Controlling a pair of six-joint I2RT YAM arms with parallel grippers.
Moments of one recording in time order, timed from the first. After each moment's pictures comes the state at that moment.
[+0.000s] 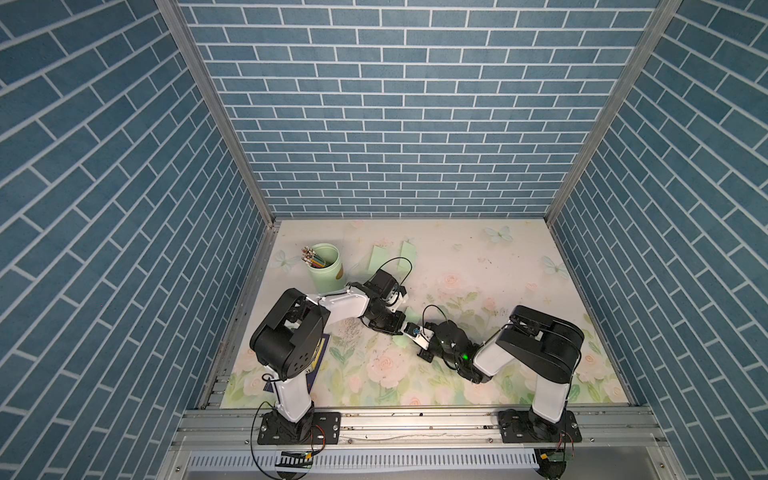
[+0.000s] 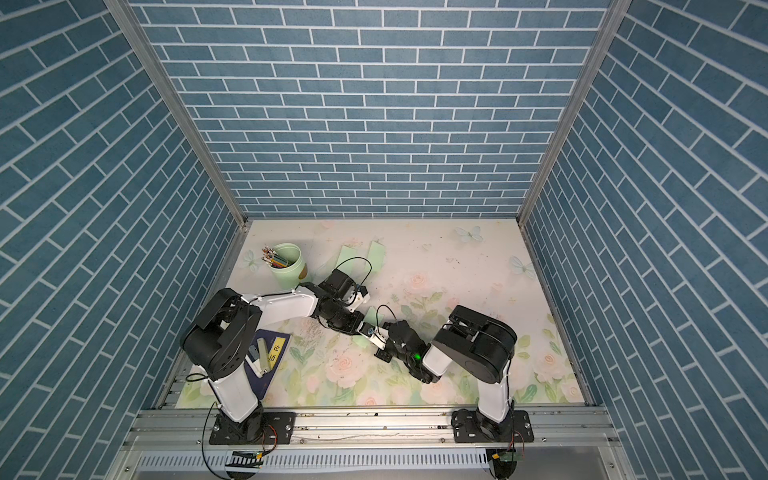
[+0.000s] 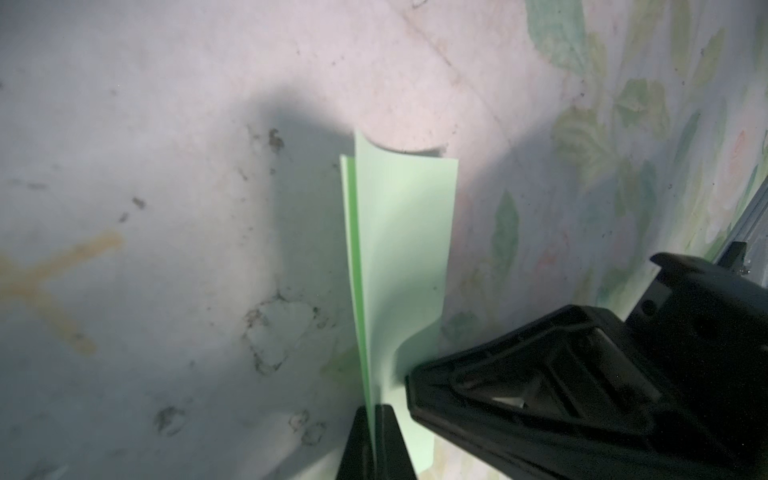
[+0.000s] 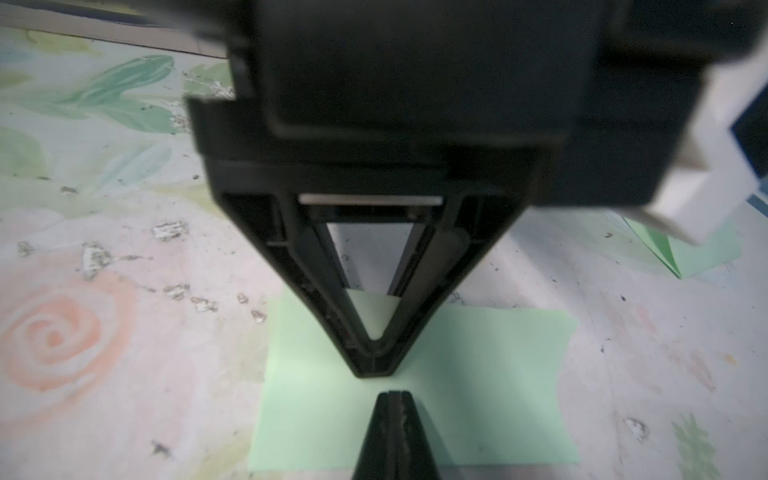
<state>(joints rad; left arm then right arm) -0.59 1.80 0.99 -0.47 0.47 -0.21 1.01 1.87 0.44 0.97 -0.02 -0.32</state>
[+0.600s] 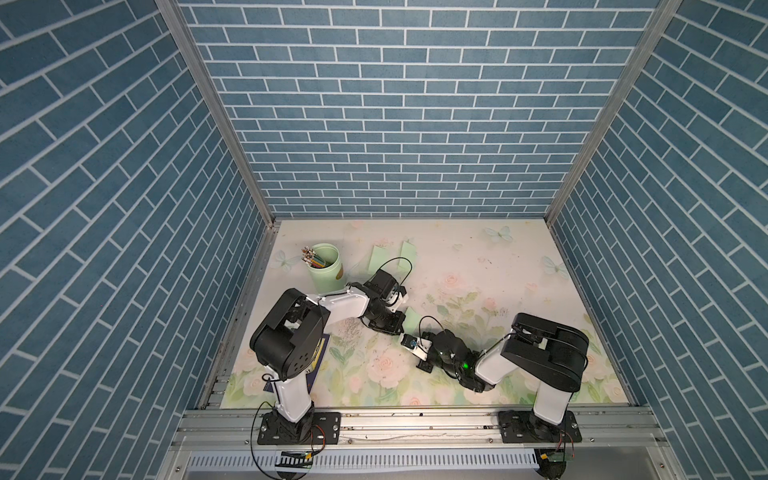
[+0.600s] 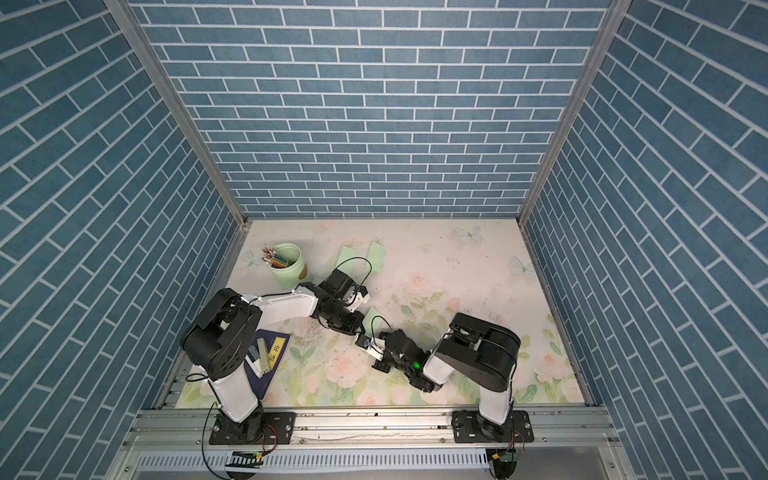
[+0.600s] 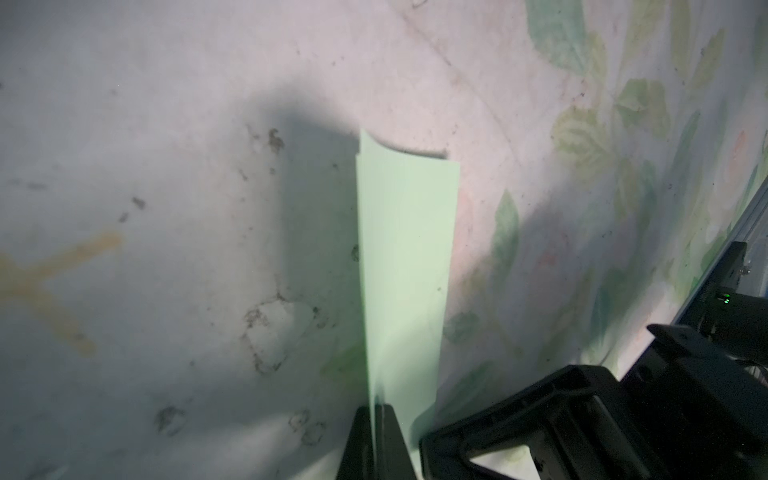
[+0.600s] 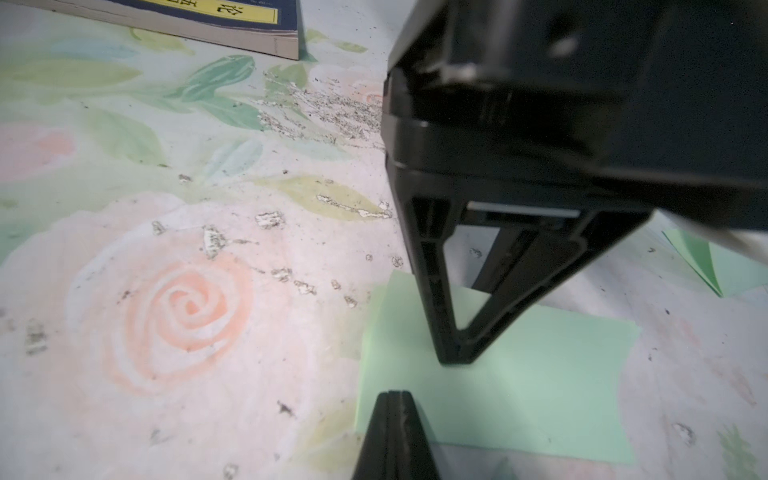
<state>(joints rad) -0.59 1.80 0.99 -0.47 0.47 -0.21 1.10 1.83 0.40 0.94 0.01 -0.31</state>
